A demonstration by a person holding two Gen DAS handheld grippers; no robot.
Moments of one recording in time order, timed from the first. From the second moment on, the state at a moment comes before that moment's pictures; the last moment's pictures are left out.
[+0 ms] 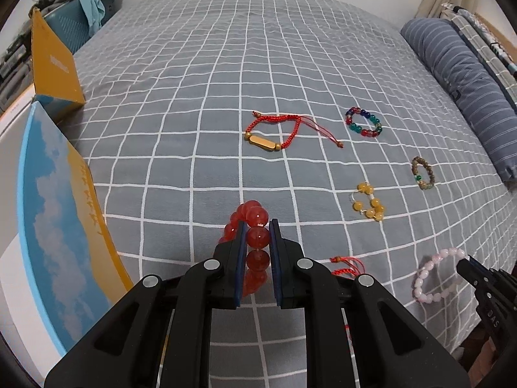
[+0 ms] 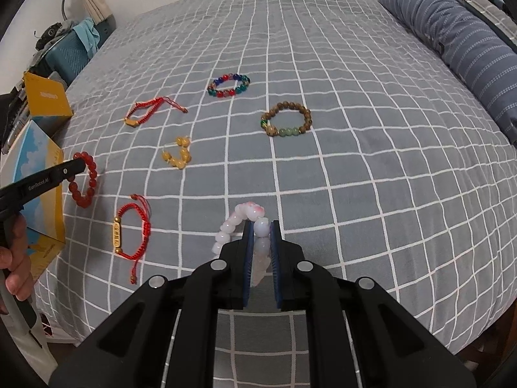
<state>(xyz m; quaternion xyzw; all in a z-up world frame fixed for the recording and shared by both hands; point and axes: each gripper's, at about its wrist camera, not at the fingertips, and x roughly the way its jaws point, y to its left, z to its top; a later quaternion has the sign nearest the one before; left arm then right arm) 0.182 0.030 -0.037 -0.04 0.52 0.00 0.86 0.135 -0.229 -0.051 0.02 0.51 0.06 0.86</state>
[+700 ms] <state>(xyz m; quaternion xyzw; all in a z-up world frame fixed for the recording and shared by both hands) 0.162 0.014 0.008 -0.03 0.49 -0.03 0.87 0.153 -0.223 -0.018 0.02 0.48 0.07 0.88</state>
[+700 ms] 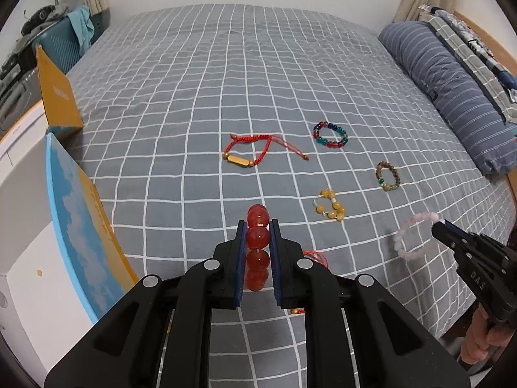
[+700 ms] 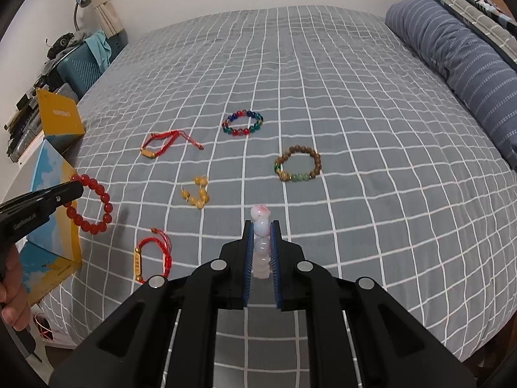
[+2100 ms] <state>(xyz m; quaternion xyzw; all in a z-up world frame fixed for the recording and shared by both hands) 0.107 0.123 0.093 -0.07 0.43 0.06 0.90 0.182 -0.076 0.068 -0.03 0.42 0.18 0.89</state>
